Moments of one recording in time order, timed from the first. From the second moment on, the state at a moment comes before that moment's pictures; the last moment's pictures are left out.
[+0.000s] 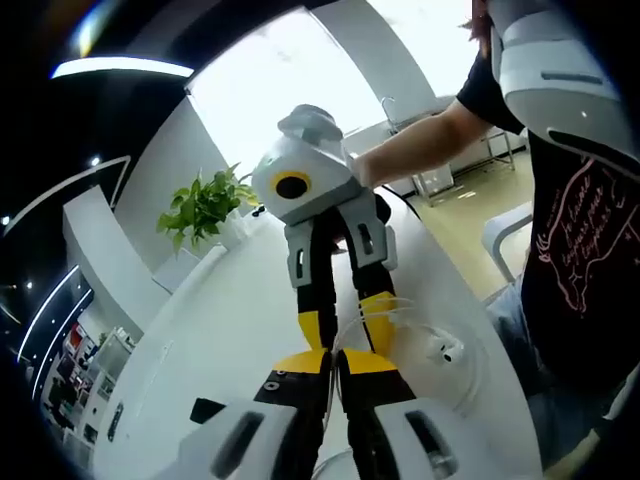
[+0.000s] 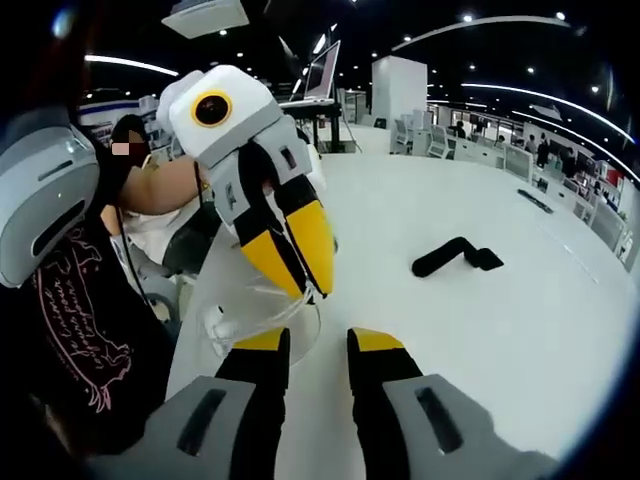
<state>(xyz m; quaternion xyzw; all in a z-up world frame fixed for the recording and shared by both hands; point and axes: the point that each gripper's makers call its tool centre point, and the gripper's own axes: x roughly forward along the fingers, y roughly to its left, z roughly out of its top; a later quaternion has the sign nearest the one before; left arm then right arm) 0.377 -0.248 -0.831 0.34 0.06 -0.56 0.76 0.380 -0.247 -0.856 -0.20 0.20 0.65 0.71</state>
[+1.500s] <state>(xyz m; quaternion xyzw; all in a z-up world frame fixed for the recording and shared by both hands) 0.375 -0.239 -0.844 0.39 0.09 -0.53 0.74 0.389 -0.263 -0.842 -0.25 0.24 0.62 0.71</state>
